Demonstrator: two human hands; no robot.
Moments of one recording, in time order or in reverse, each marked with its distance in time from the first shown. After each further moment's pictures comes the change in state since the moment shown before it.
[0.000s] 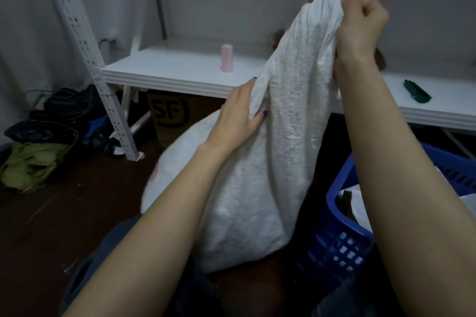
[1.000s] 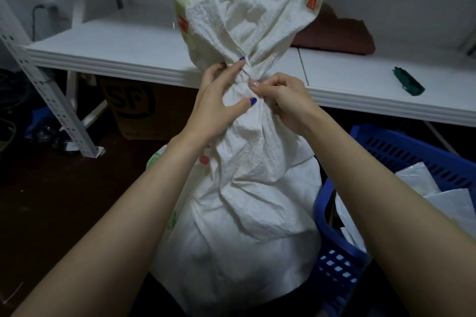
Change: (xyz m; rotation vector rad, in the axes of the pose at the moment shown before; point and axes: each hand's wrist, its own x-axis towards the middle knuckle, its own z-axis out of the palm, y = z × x) left_hand 0.050 -0.031 0.037 -0.341 -0.033 -0.189; right_hand -0.020 0.112 -0.006 -0.108 -0.594 0.517
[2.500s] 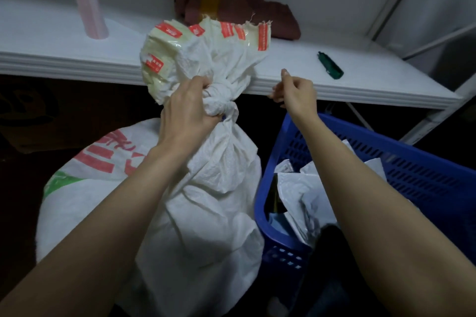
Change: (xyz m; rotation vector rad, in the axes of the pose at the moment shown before) left_hand 0.016 0.003 0.097 0.317 0.038 0.048; right_hand 0.022 0.044 -0.149 -0.506 0.581 -0.065
